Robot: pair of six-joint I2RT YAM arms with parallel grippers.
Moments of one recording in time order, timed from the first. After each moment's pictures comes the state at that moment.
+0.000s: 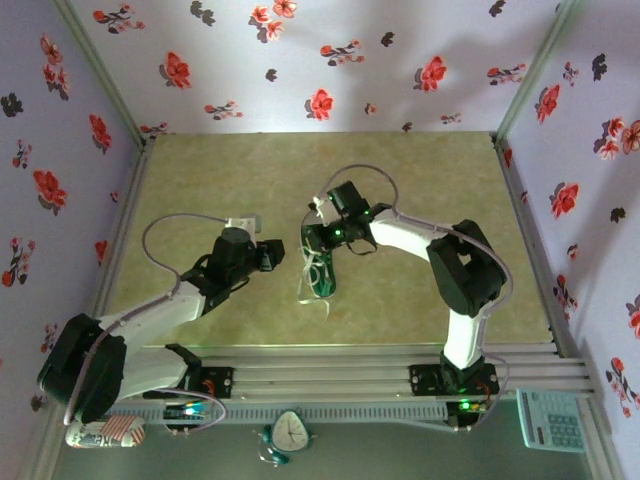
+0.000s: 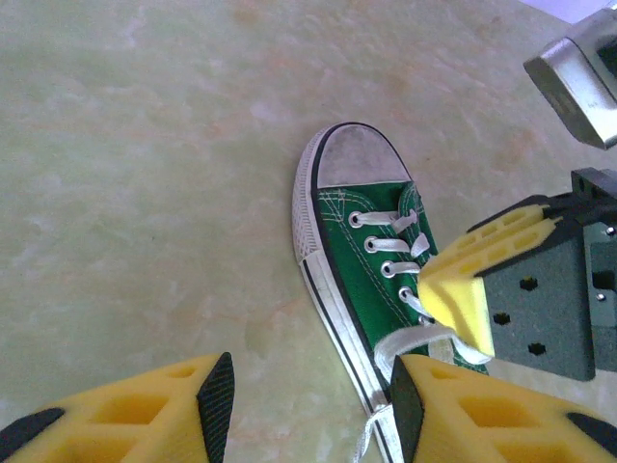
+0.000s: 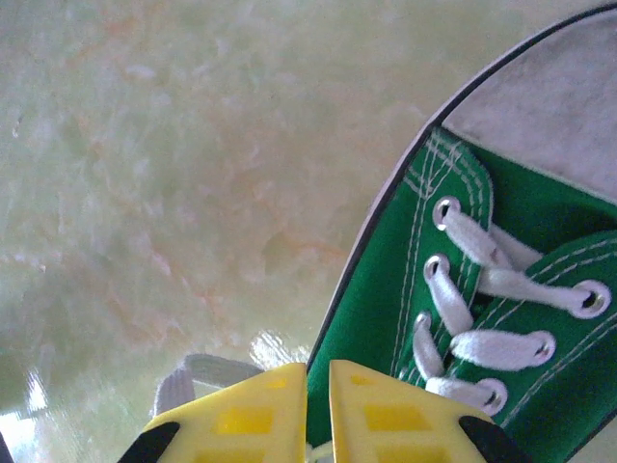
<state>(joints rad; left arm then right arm) -0.61 1.17 0.52 0.10 -0.05 -0.57 0.66 1.86 1.23 -0.32 -0.44 0.20</state>
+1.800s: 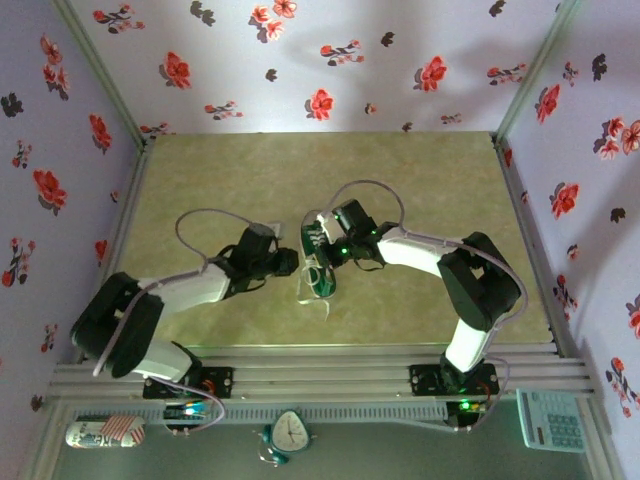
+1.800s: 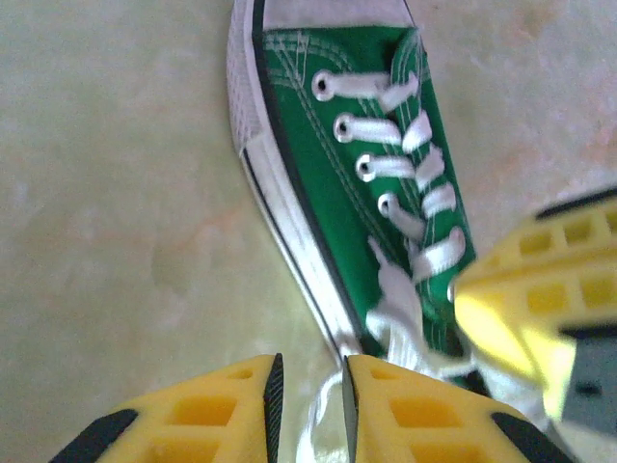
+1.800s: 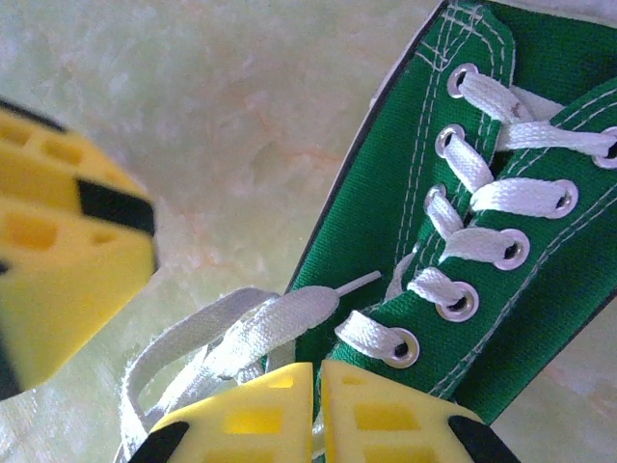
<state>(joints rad) -0.68 1.41 0.59 0.08 0.10 -0.61 0.70 1.75 1.02 -0.22 -0.37 0.17</state>
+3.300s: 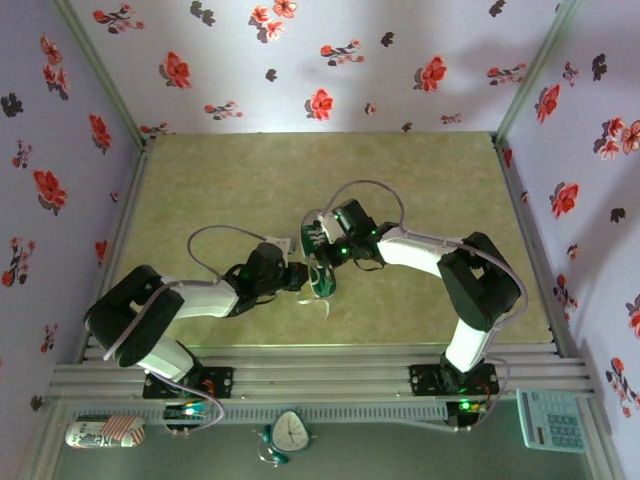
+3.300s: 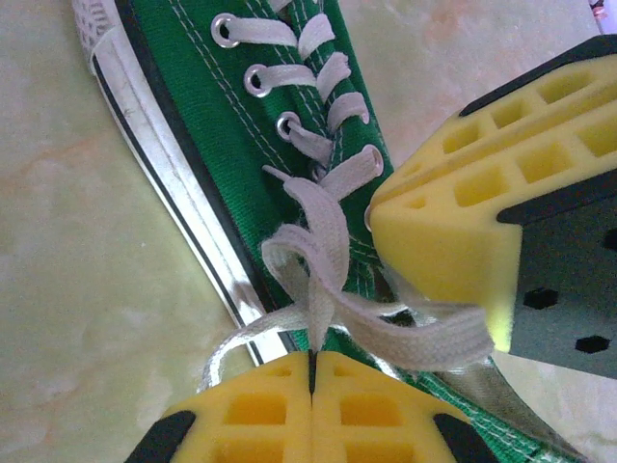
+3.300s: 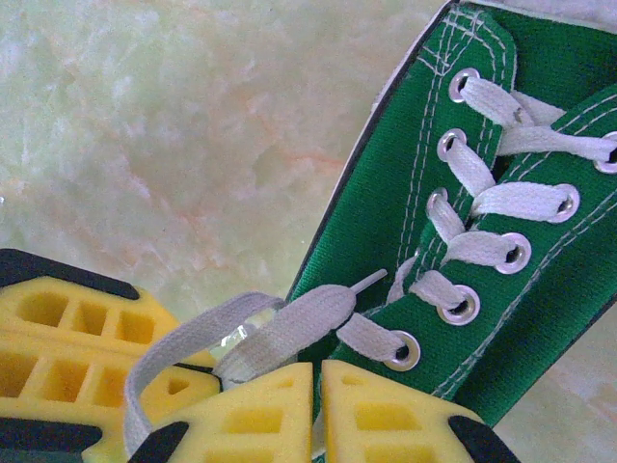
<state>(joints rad) -0.78 1.52 0.49 0.41 0.11 -0.69 0.70 1.75 1.02 -0.21 -0.37 0.17</state>
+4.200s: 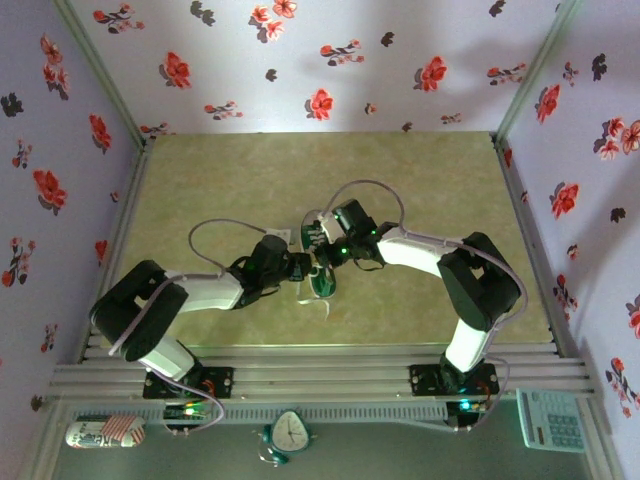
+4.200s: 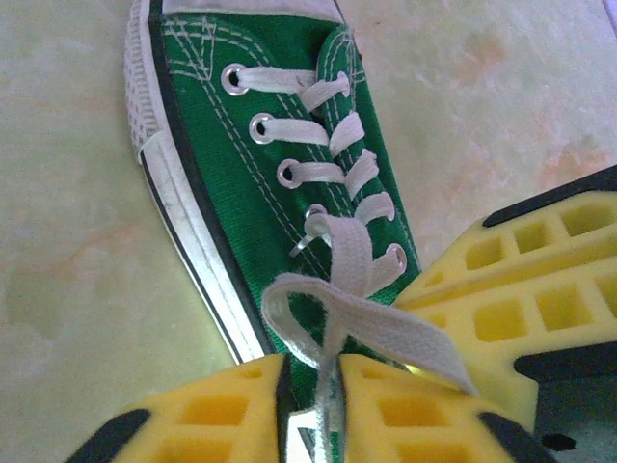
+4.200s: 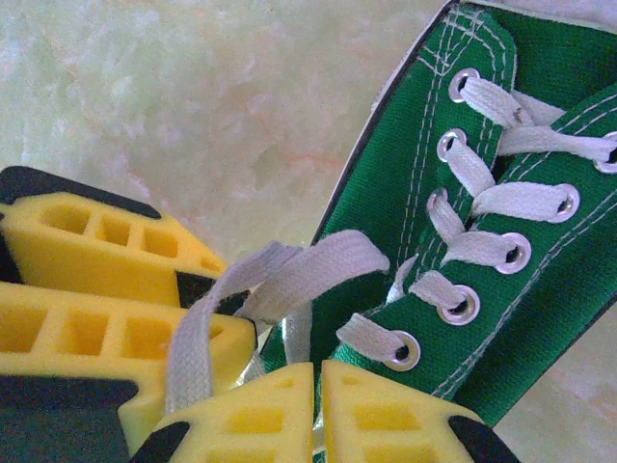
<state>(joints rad) -0.77 1.56 0.57 0.37 0.02 -0.71 0.70 1.75 1.02 -0.21 -0.37 0.17</state>
